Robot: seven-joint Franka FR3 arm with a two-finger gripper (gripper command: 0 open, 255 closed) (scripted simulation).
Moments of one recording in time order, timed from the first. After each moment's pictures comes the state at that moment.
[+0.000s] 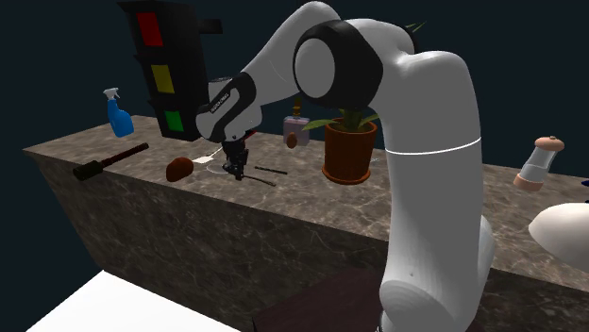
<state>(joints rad) 0.32 0.34 -0.06 -1.84 -0.09 2.25 -0.42</state>
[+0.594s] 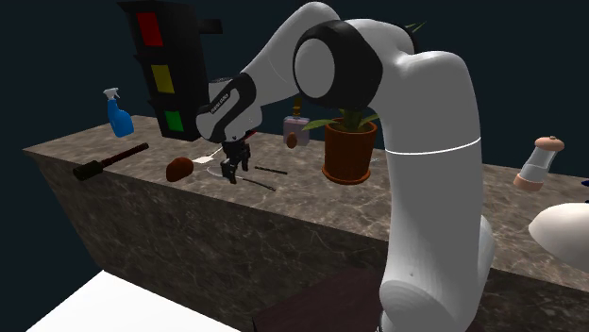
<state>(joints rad) 0.32 0.34 -0.06 -1.84 -0.09 2.26 -0.42</state>
